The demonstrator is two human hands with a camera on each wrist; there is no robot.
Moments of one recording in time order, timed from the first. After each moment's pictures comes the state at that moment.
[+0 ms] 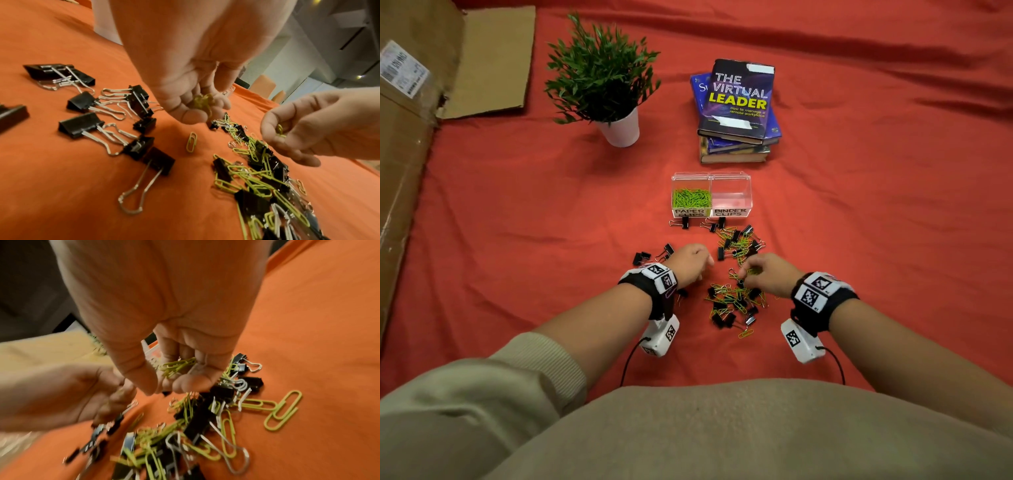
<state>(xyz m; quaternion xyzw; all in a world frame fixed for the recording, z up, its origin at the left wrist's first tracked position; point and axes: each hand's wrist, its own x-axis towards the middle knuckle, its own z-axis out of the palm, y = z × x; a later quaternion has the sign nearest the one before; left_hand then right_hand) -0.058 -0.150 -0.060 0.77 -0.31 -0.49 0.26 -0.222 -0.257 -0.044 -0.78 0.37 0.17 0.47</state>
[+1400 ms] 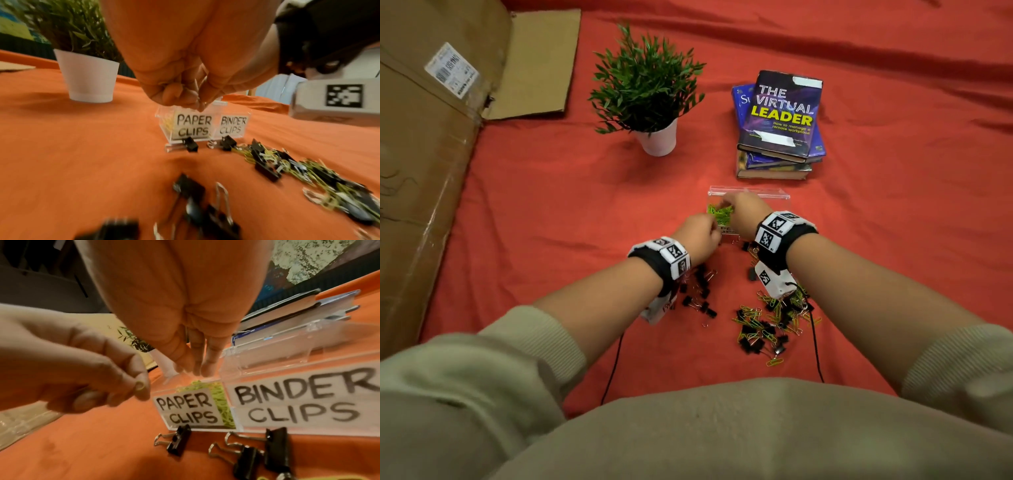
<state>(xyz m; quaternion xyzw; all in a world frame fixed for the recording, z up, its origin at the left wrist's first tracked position) 0.019 -0.178 -0.029 0.84 -0.44 -0.28 0.17 -0.050 -0.296 -0.019 -0.90 0.30 0.11 0.29</state>
